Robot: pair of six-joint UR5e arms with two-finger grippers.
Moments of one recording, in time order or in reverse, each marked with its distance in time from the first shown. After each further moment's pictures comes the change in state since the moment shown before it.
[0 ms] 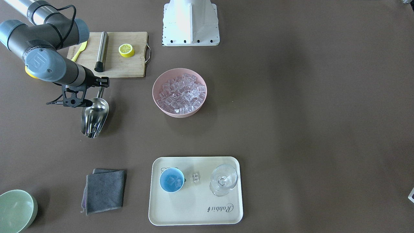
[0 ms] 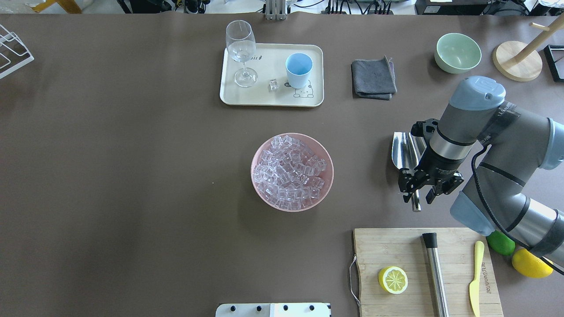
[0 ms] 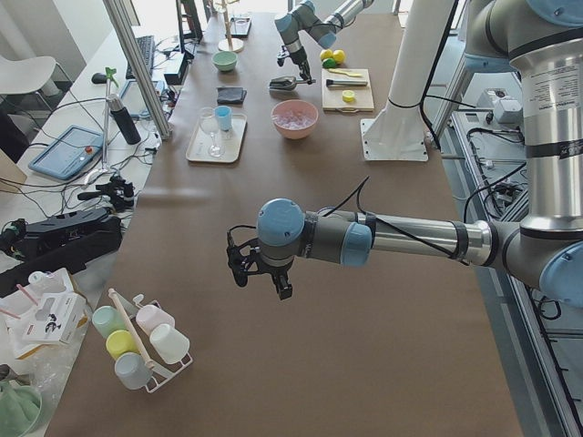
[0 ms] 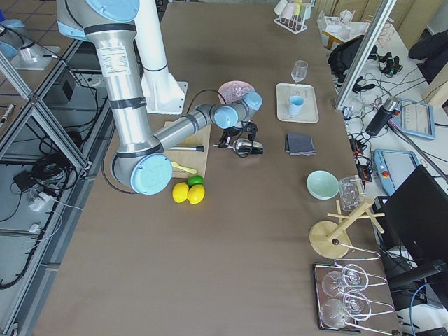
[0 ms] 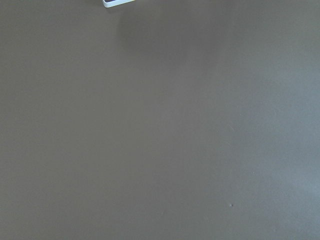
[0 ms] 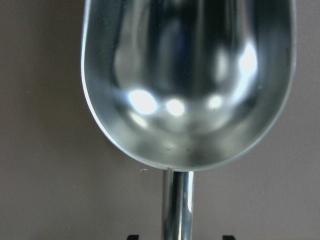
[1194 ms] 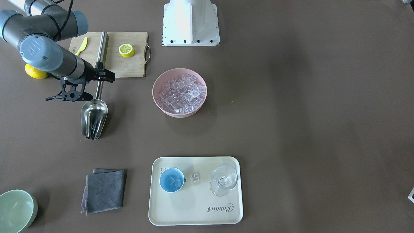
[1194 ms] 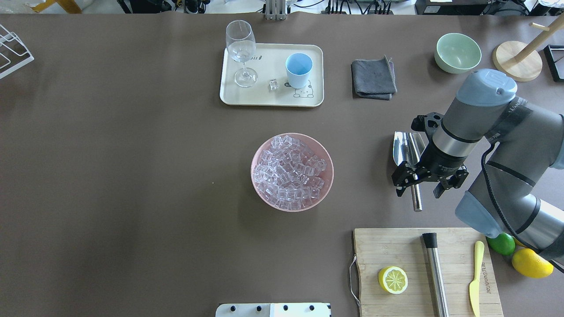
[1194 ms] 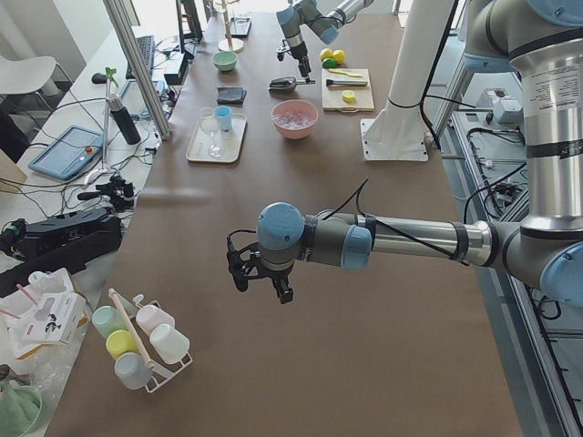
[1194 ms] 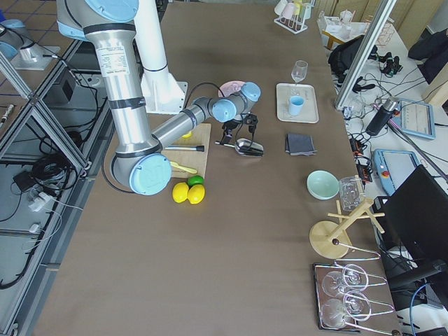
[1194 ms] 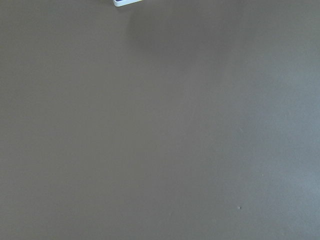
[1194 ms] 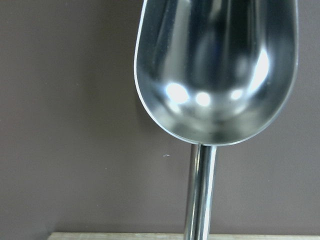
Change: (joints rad) left arm -0.002 0.003 0.011 0.002 0.012 0.001; right arm 0.011 -0.007 0.076 -0.009 -0.013 -0.005
